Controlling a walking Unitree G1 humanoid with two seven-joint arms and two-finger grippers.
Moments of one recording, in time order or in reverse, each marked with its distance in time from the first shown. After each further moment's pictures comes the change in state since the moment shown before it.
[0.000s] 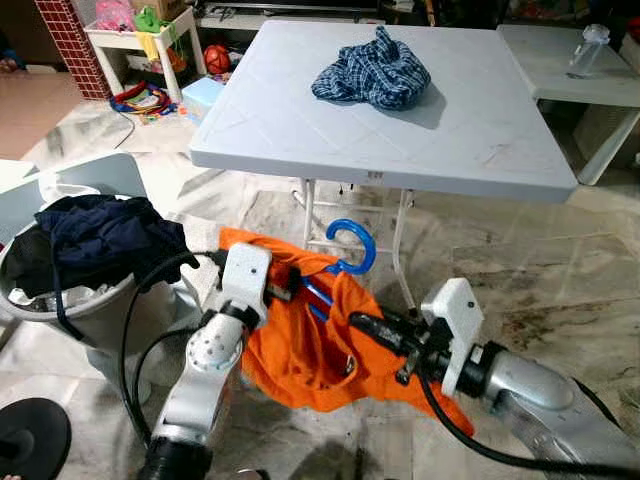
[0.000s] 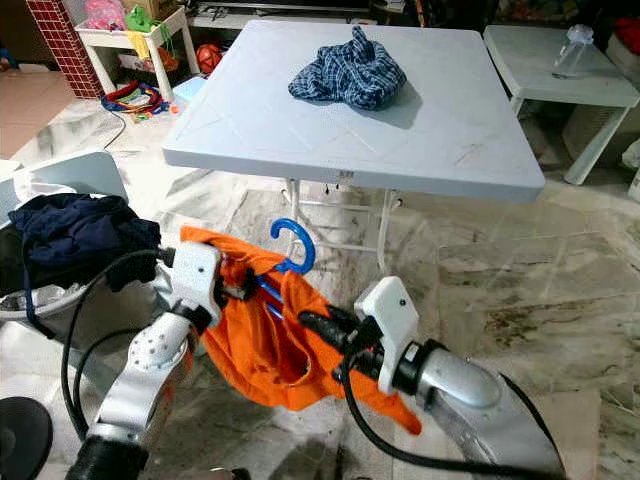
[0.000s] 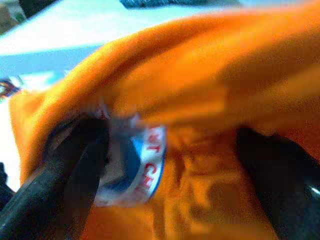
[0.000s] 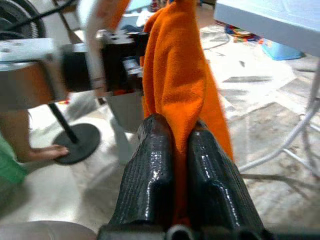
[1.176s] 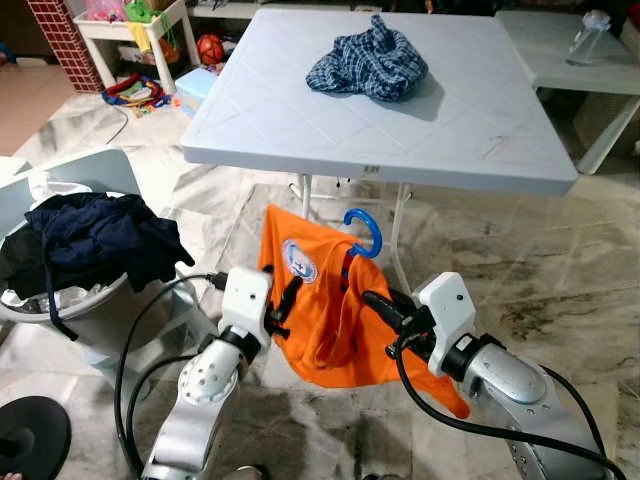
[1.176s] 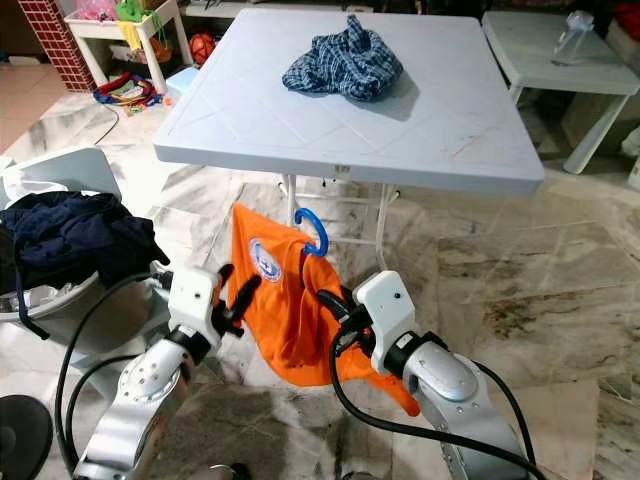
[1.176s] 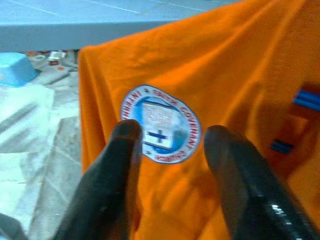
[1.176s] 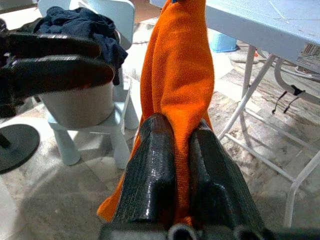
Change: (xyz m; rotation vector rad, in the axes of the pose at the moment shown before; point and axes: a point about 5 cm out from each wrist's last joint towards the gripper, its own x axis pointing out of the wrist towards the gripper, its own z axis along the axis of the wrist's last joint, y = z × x) left arm -0.025 -0.016 -0.002 -0.087 -0.021 -0.100; right arm 0.014 -0.016 -0.013 -0.073 -0.004 -0.231
